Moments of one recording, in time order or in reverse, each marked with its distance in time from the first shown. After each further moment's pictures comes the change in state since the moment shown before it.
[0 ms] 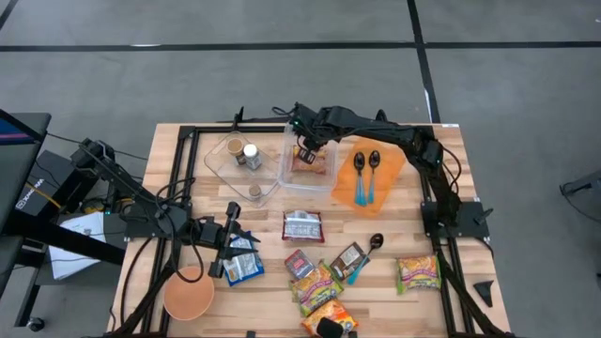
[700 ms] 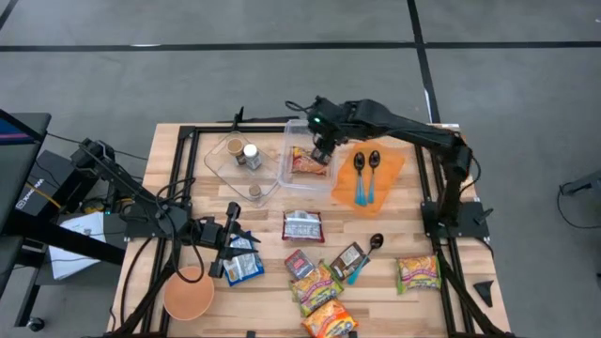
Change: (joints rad) left arm 0.000 0.000 0.000 -0.011 0.000 0.000; right arm 0.084 -0.269 0.001 -0.194 -0.009 0.059
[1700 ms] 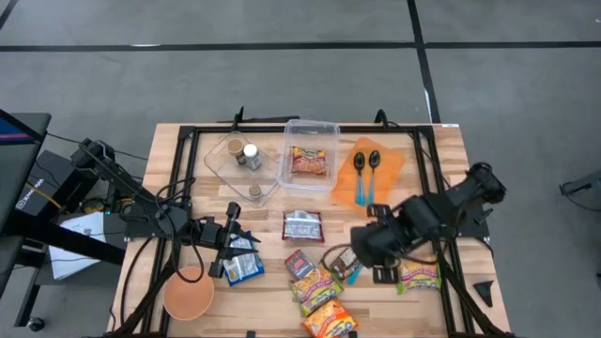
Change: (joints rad) left arm 0.000 0.000 0.000 0.005 0.000 0.000; right arm 0.830 -0.149 -0.001 -0.400 -0.178 0.427
